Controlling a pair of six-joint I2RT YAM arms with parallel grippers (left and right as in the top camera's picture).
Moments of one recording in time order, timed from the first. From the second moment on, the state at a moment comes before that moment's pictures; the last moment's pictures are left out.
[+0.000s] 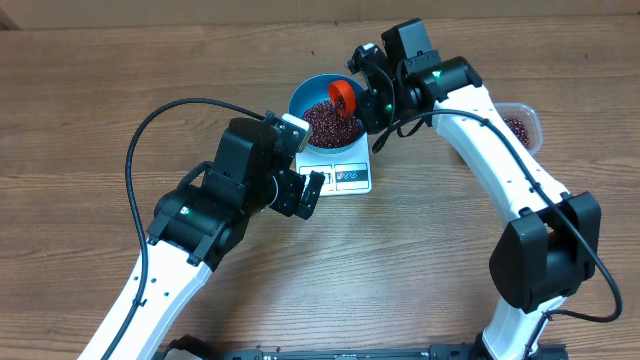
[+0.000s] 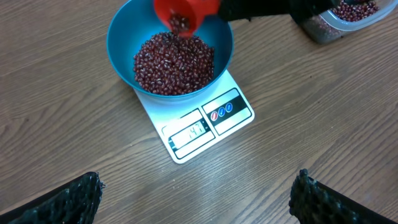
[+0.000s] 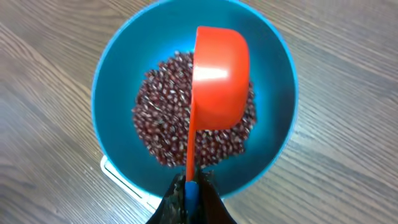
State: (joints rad) left arm -0.48 1.22 1.16 -0.76 0.06 -0.04; right arm 0.36 1.94 1.74 -0.87 -0.30 -0.15
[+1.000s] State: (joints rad) left arm -0.48 1.22 1.16 -0.76 0.06 -0.04; right arm 0.36 1.94 1.74 -0.87 -0.32 -0.18
